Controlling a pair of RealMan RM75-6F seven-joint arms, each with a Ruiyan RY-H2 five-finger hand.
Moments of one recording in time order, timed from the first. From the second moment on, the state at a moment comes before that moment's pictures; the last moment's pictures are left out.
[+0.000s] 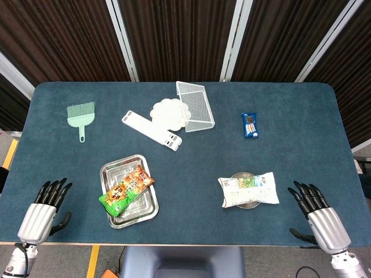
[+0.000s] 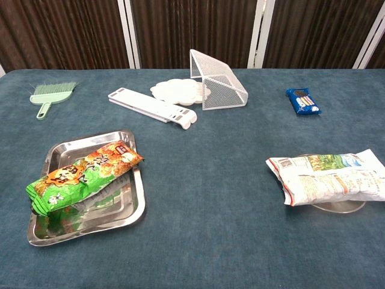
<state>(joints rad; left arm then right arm) -0.12 -1.31 0.05 -1.41 1.67 1.53 0.07 0.04 -1.14 -0.09 -1.57 -1.79 1.57 0.05</state>
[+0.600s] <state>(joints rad) -0.29 -1.47 0.04 -1.45 1.68 1.26 -0.05 0.03 -1.12 -0.11 -1.60 -1.80 1.57 0.07</state>
